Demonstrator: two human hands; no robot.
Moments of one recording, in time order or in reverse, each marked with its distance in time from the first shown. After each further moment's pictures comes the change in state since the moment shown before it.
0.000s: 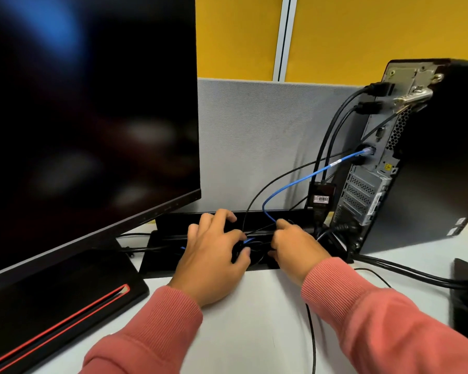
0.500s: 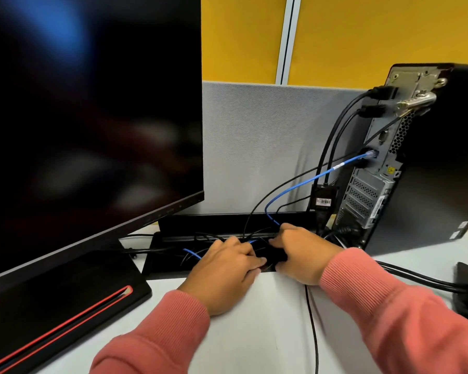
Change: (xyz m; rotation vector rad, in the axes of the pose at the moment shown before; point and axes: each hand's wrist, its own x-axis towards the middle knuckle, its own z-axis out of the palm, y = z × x) left_hand 0.000 0.002 0.012 0.082 -0.271 0.226; right_hand -0.014 0.002 -0.033 0.085 -0.185 -0.084
